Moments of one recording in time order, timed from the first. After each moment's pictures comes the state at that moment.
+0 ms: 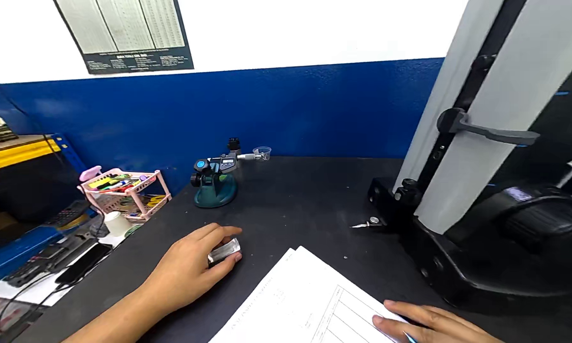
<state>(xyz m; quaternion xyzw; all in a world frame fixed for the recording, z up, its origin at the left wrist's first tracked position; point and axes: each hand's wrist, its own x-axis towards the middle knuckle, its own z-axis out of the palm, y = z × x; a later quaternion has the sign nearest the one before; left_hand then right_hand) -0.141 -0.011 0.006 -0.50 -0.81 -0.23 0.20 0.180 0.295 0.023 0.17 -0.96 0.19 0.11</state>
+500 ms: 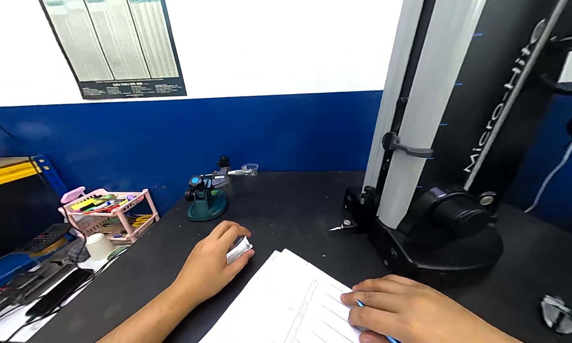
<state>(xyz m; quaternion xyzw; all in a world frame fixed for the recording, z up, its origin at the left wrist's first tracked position) -0.127 0.030 0.009 -0.51 -0.78 -0.28 0.23 0.164 0.299 0.031 0.22 -0.96 -0.01 0.15</state>
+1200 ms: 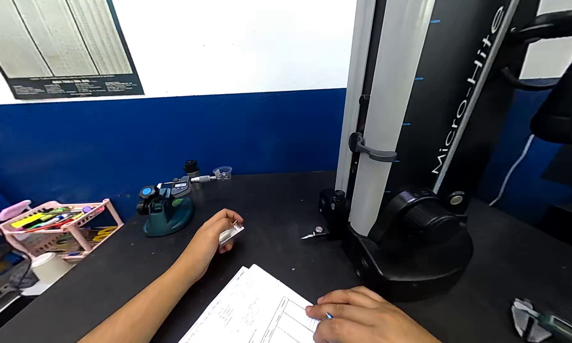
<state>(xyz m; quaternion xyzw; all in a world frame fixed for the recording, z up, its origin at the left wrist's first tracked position) -0.146 0.124 0.025 -0.35 -0.70 -0.60 -0.15 0.162 0.310 0.008 0.17 -0.95 0.19 0.17</state>
